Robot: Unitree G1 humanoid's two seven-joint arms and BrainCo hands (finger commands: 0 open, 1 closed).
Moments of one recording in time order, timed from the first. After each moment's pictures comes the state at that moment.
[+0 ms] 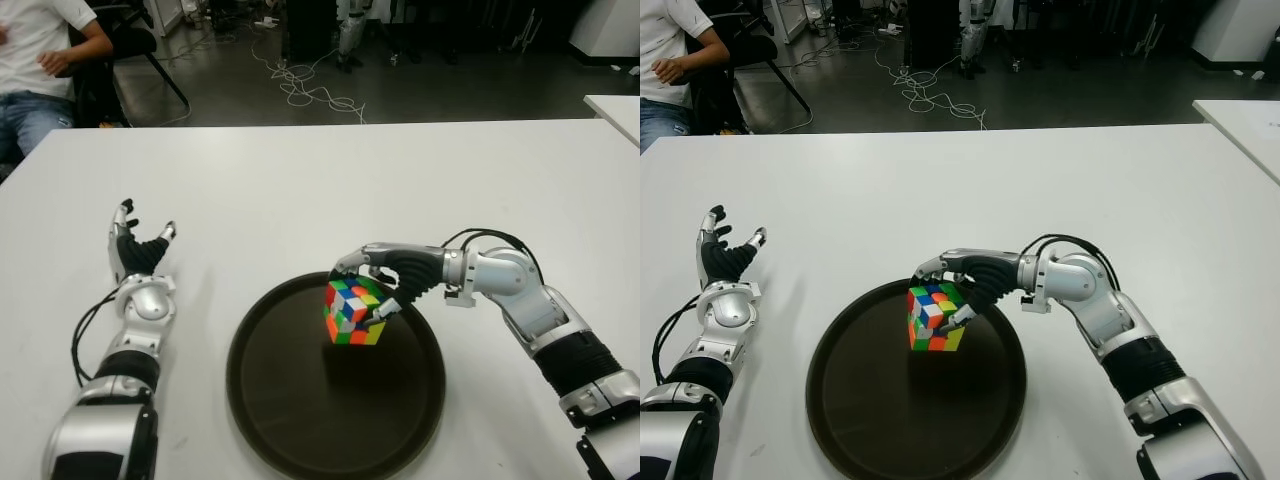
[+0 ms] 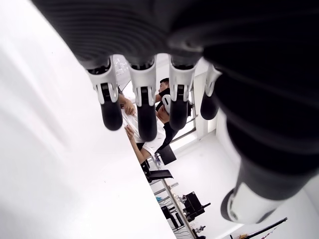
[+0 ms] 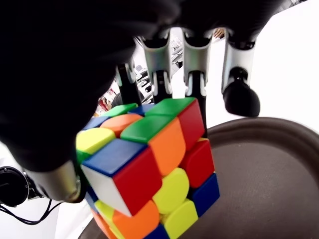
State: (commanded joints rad) left arm -0.55 0.24 0.08 1.10 0.20 -0.35 0.56; right arm -0.46 -0.39 0.36 0.36 -0.07 -0.52 0.81
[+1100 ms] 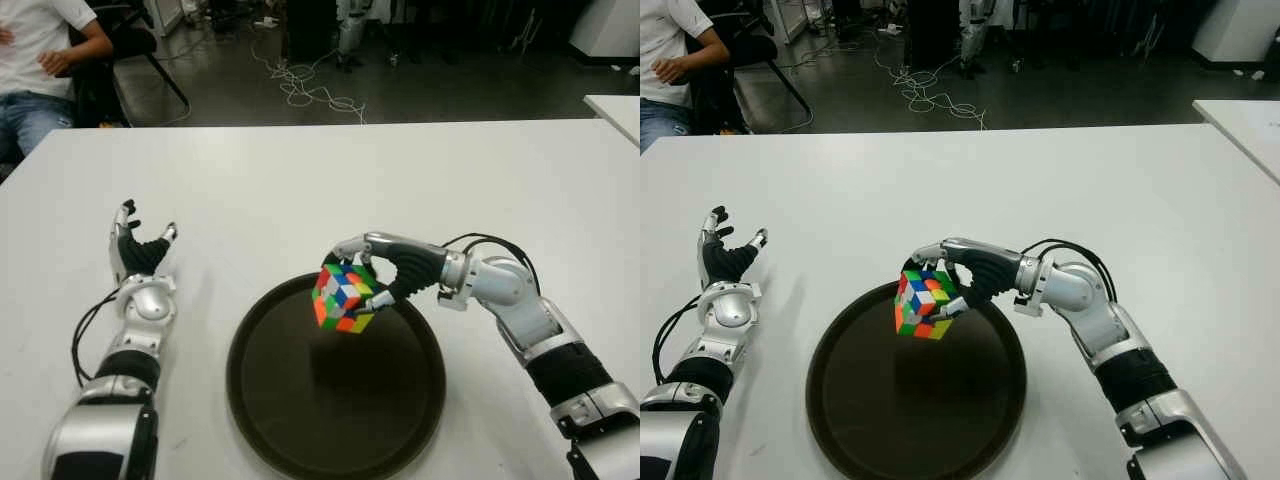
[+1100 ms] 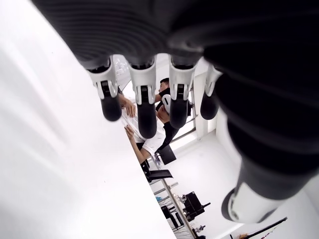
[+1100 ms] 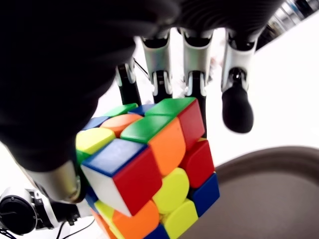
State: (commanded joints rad) left arm -0.55 0.24 0.07 1.09 0.21 -0.33 0.56; right arm -0.45 -0.36 0.33 0.36 -0.10 -0.60 0.71
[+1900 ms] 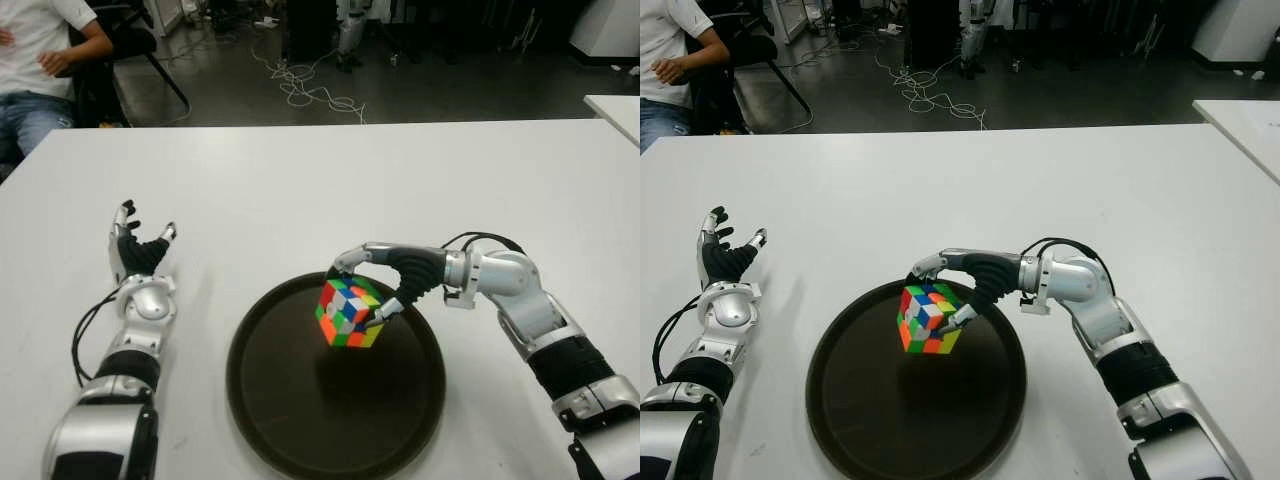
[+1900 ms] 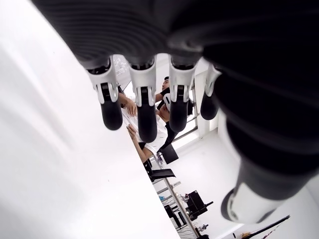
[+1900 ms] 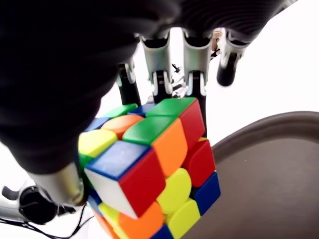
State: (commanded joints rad) left arm -0.55 0.23 0.09 1.09 0.19 -0.34 0.55; right arm -0.48 -0.37 0.34 0.39 -0.03 -0.56 0.87
